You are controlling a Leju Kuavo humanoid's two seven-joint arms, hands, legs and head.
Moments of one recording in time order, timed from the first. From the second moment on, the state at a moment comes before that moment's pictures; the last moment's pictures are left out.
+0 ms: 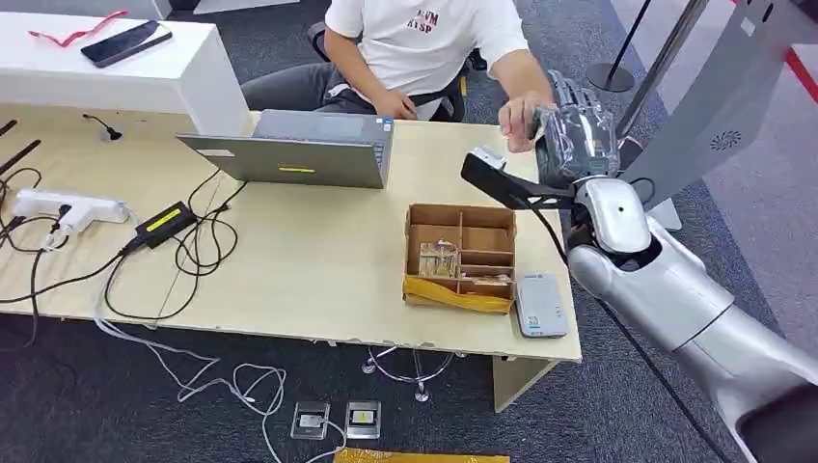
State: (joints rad) left arm -0.08 0.00 -0.52 -0.23 0.23 0.62 0.00; right arm -1.09 -0.32 1.04 -1.11 0.68 -0.18 0.46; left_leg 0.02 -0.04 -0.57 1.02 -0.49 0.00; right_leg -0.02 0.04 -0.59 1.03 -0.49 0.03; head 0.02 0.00
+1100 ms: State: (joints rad) left arm -0.07 0.00 -0.59 -0.23 0.38 0.65 0.00; right arm -0.65 -0.53 0.87 -1.19 0.52 -0.39 0.50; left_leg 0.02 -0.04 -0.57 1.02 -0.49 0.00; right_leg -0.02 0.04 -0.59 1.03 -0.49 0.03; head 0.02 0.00
